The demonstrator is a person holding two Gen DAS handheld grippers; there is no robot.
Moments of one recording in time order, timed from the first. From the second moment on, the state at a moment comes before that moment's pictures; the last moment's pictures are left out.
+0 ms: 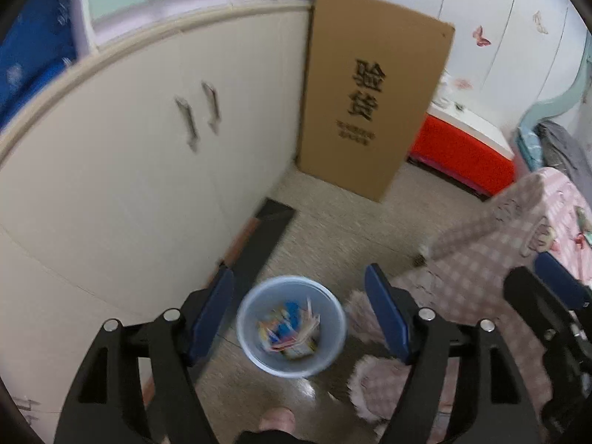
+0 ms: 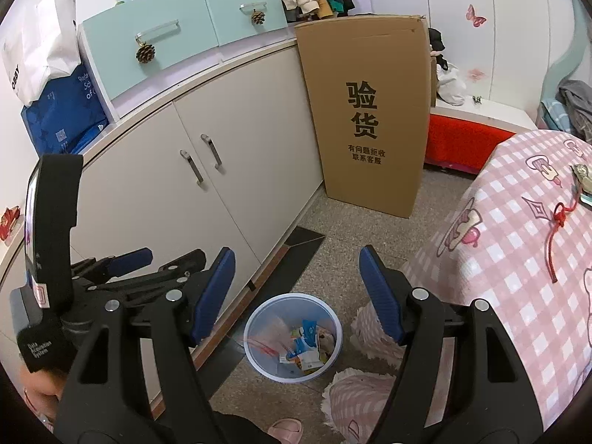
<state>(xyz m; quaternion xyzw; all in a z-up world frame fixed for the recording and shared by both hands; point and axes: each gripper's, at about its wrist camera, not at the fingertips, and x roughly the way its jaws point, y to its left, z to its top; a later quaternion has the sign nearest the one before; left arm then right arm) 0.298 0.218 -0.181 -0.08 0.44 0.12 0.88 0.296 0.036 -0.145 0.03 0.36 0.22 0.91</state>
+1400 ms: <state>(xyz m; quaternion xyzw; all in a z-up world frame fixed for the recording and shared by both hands) 0.352 -0.080 -0.113 0.04 0.40 -0.06 0.91 0.335 -0.272 -0.122 -0.06 0.38 0.06 0.92</state>
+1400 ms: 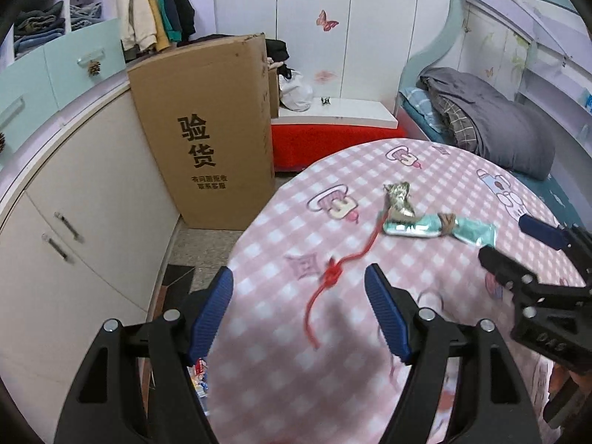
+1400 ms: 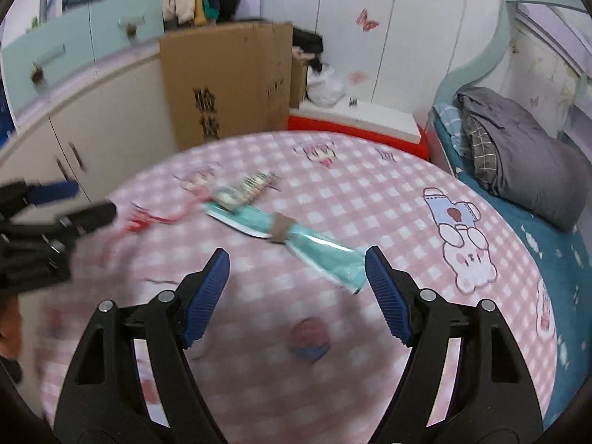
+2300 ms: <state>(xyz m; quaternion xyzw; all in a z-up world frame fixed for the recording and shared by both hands) 0.407 -0.143 -0.128 0.03 0.41 -0.09 0.91 0.349 -0.320 -0.145 -0.03 0.44 0.10 0.89</state>
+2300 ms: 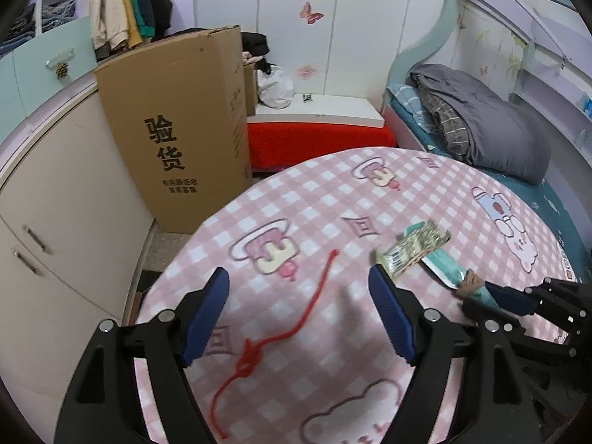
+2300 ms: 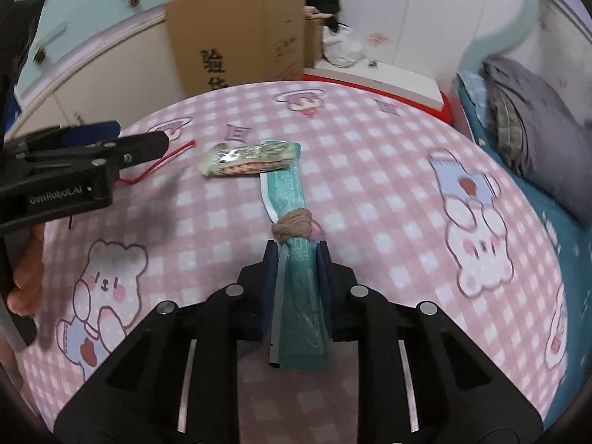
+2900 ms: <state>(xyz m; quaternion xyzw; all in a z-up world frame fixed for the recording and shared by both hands) 0.436 -0.221 -0.154 0.11 0.42 -0.17 0.88 0.353 -0.348 -0.144 0.00 0.43 0.05 0.90</state>
